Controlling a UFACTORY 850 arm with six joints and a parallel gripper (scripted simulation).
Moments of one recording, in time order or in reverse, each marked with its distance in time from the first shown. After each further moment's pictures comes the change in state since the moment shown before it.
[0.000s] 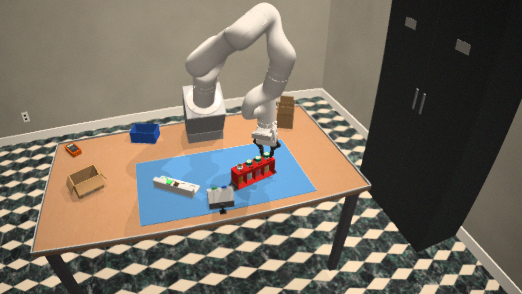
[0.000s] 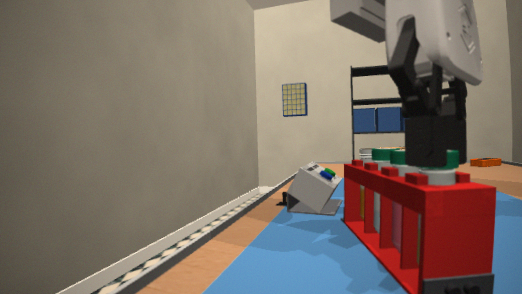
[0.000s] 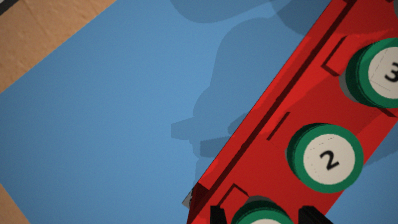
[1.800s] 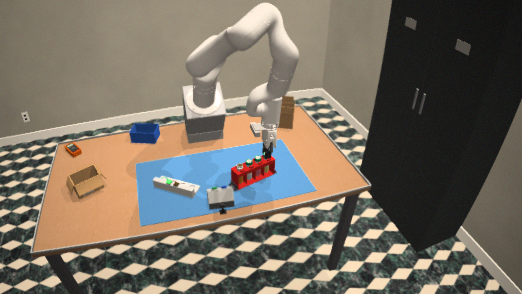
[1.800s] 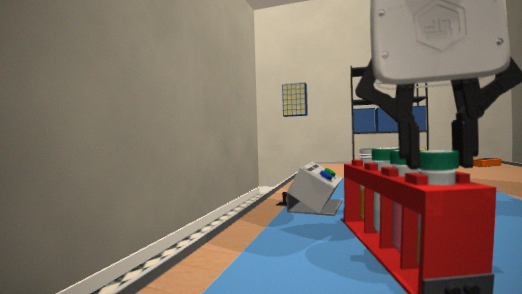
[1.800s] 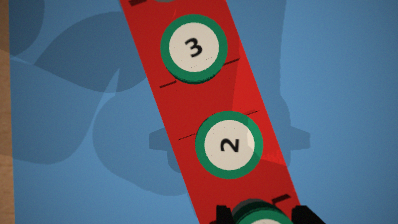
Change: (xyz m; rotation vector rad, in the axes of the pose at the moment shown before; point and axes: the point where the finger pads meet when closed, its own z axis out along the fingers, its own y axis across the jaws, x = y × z) arm 0.000 0.000 0.001 -0.072 0.062 0.975
